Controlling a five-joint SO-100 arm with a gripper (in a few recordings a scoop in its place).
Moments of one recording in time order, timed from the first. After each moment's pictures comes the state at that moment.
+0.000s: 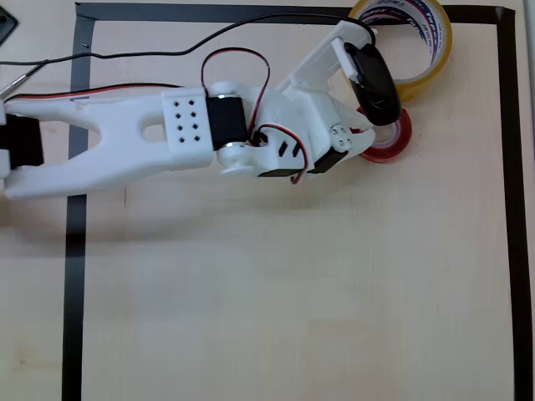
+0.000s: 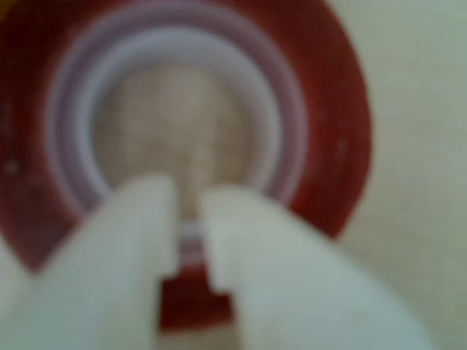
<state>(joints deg) -9.6 39.8 52.8 30.1 72.5</state>
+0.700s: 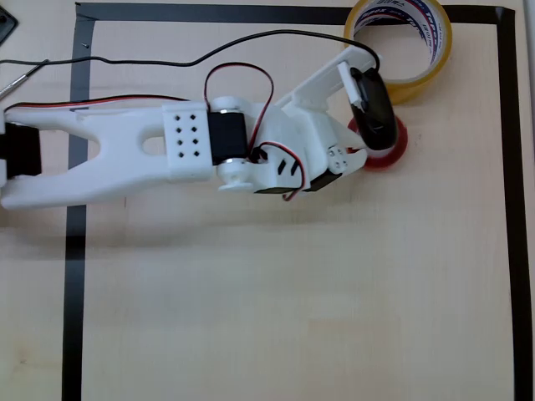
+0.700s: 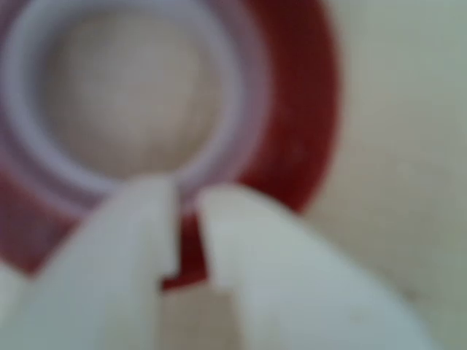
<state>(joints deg) -7.0 41.8 54.8 36.4 74.7</state>
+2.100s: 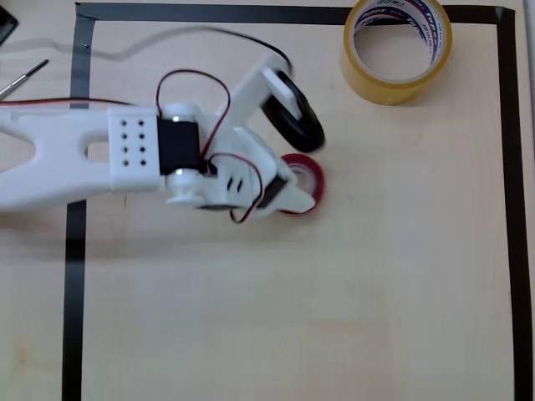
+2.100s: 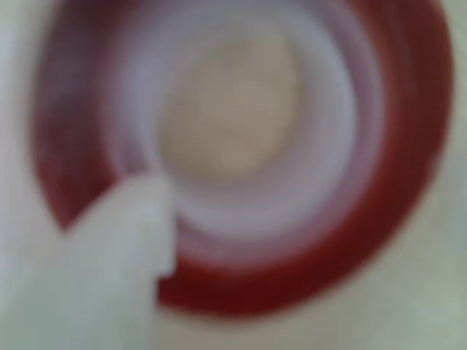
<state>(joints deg) -6.0 63.5 78.8 50.9 44.9</state>
